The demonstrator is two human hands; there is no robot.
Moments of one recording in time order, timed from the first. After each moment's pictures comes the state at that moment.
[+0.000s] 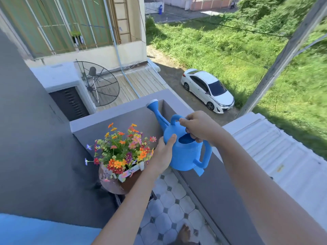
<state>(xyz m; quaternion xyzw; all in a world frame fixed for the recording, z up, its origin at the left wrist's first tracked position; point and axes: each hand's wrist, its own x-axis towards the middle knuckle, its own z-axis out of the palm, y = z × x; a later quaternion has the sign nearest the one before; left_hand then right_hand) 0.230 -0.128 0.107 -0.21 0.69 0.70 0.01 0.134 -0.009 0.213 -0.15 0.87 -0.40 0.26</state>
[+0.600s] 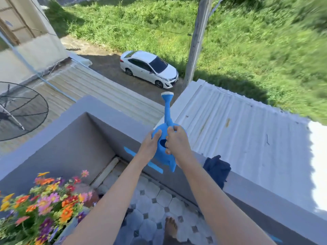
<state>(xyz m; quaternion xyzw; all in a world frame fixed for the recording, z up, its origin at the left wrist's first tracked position) 0.016 0.015 0.037 -0.07 0.80 0.57 0.17 0.042 0.128 0.093 0.23 0.69 -0.68 0.09</state>
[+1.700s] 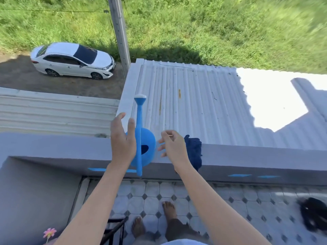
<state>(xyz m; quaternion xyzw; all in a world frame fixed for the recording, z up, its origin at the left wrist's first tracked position) -0.035 0.058 0.047 0.12 0.83 0.54 -0.01 0.058 0.190 0.033 0.39 0.62 -0.67 -0.08</state>
